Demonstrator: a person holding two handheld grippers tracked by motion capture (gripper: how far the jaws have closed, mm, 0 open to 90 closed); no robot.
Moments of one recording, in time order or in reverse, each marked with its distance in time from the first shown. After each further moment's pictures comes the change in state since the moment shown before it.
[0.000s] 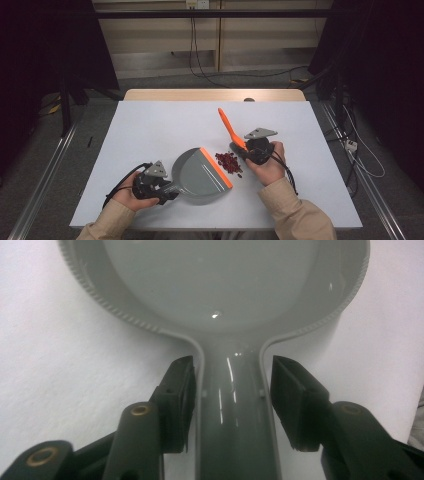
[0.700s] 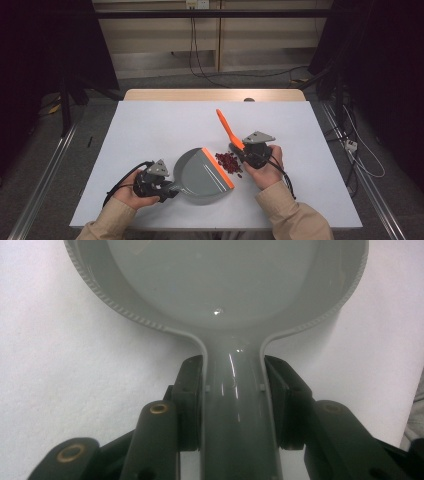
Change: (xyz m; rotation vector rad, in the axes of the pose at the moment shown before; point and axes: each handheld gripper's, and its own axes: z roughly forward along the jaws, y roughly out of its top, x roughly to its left) left arm -0.002 0.009 0.001 0.041 0.008 0.027; right arm 0.011 -0.005 0.000 -0.046 -0.033 -0.010
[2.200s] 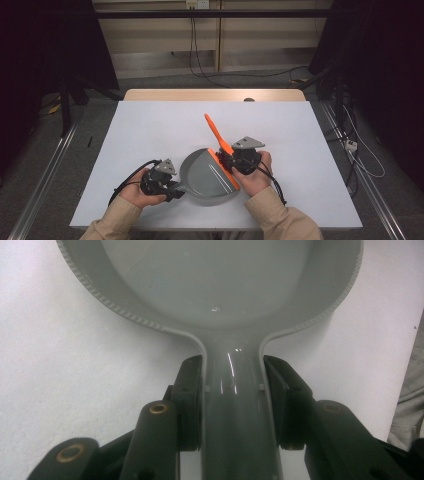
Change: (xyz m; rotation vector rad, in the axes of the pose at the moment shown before) left arm -0.004 0.015 0.009 0.015 -0.067 -0.006; right arm 0.035 0.002 0.003 -0.022 0.038 0.054
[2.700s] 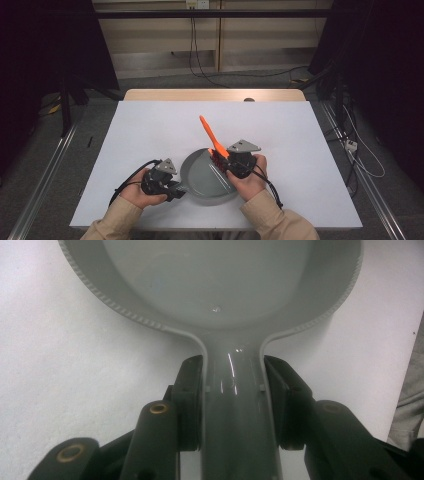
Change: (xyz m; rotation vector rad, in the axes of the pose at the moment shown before) left arm 0.001 0.001 0.000 0.005 0.000 0.001; right arm 0.017 -0.001 -0.001 -0.026 0.023 0.019
